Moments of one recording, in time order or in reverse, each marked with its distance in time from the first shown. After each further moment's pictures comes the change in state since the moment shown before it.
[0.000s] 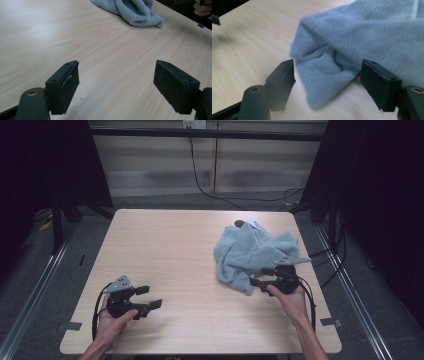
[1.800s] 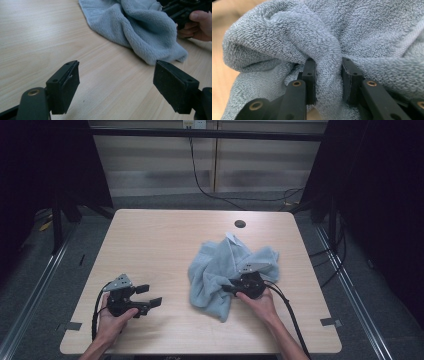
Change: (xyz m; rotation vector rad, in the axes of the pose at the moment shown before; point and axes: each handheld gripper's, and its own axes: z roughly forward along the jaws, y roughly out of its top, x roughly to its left) left arm 0.002 0.000 0.000 -0.021 0.011 -0.005; right arm 0.053 -0.015 0.078 0.073 0.179 -0.118
